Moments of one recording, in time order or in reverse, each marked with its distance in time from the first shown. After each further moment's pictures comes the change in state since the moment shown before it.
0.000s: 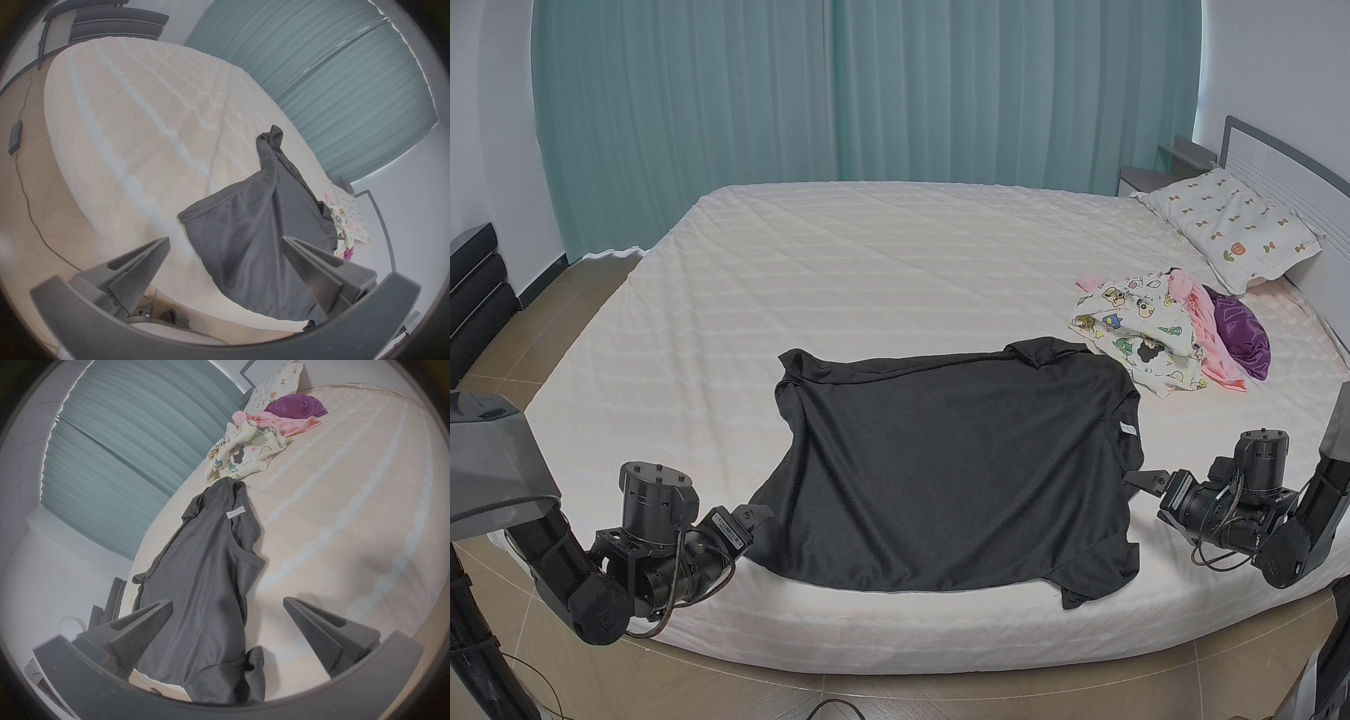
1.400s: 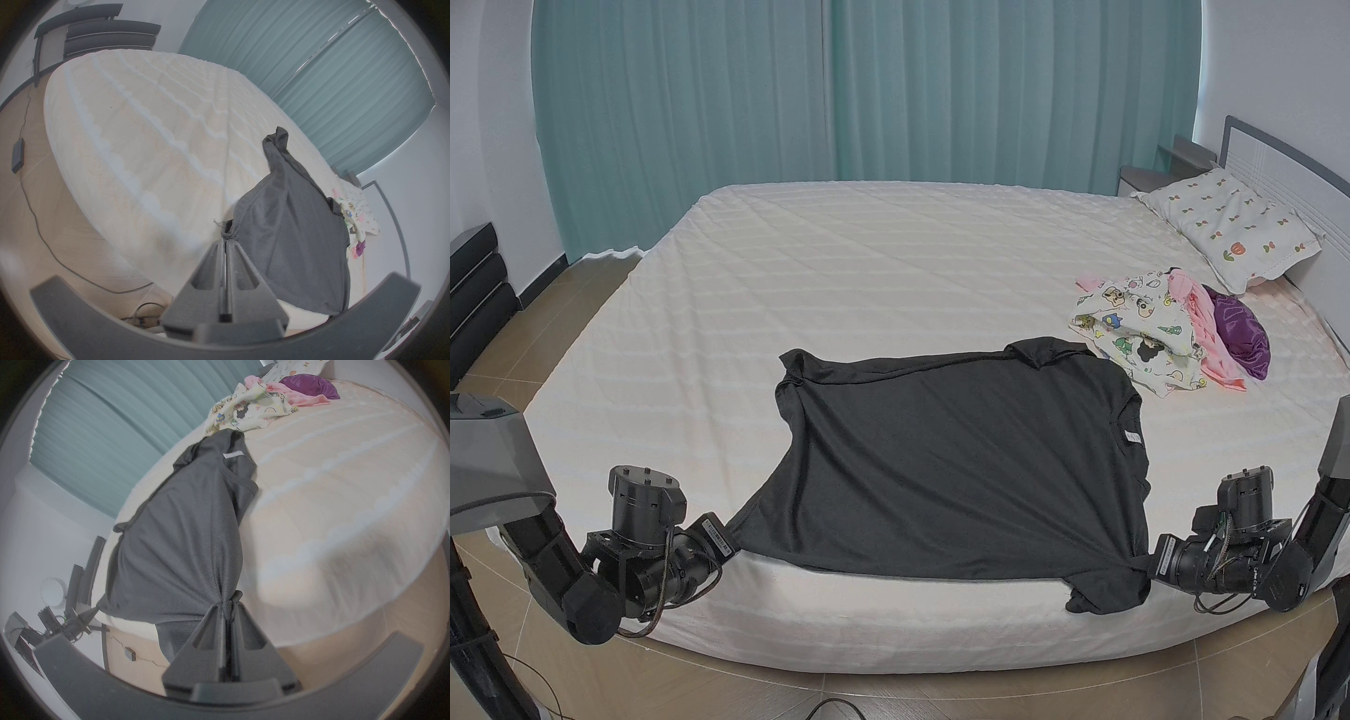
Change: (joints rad) left arm 0.046 0.011 0.028 -0.019 0.008 0.110; right arm 0.072 -0.019 0.105 0.168 -0.016 -0.176
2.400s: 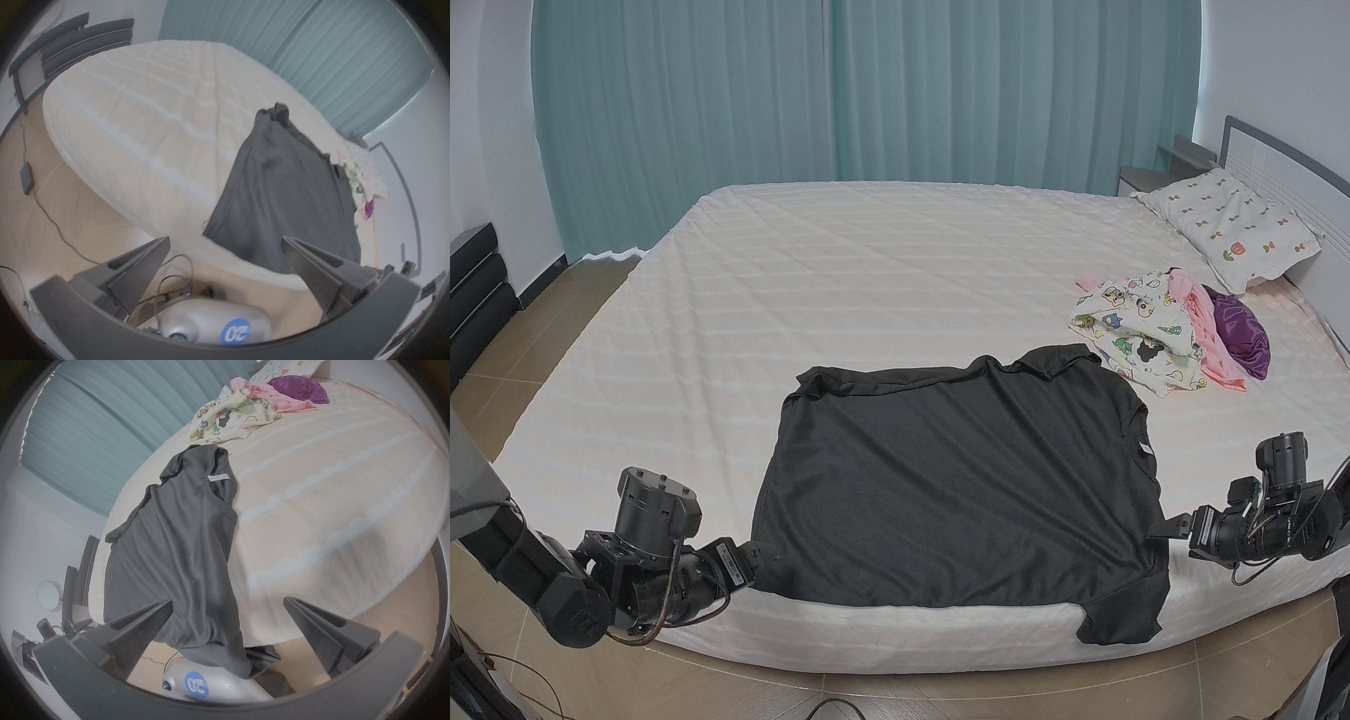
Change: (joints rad) left arm -0.114 -0.166 -0.050 0.372 -0.010 0.042; right arm -0.207 -0.134 -0.163 0.401 0.115 -0.161
